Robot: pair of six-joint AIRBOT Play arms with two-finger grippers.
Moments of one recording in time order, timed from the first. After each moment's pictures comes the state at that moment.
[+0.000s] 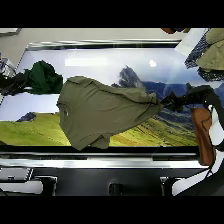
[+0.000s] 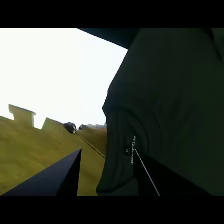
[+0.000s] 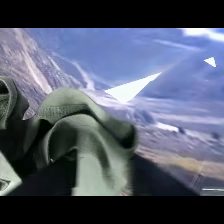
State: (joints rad) left arm 0.31 -1.57 1.73 1.27 -1.39 -1.66; right arm -0.33 -1.85 1.45 2.26 -1.15 -1.63
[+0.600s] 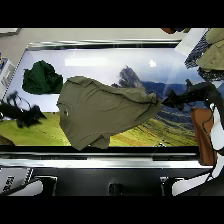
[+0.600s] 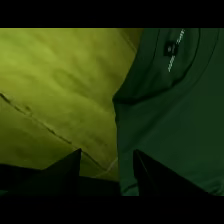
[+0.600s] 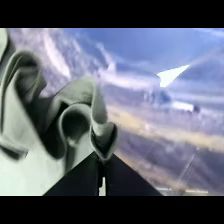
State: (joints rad) left arm 0.35 -1.27 1.01 1.15 -1.32 -1.65; right arm -0.31 -1.77 1.45 2.22 -1.20 -1.63
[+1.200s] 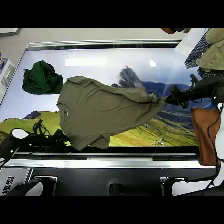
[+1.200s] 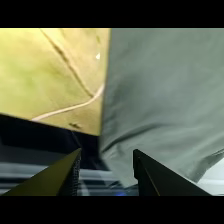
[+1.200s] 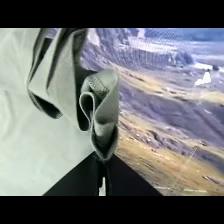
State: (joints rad) left arm 0.16 -1.03 0.44 0.86 -1.04 -1.65; right arm -0.31 -1.65 1.45 2.21 -1.28 -1.58
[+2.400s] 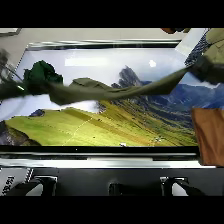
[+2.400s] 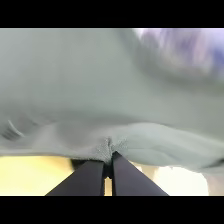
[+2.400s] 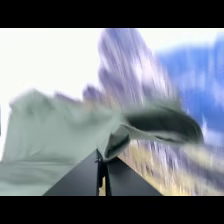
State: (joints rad) left arm 0.05 -1.05 1.28 1.08 -0.99 -1.56; right arm -0.31 -1.14 1.49 2.26 -1.15 -1.66
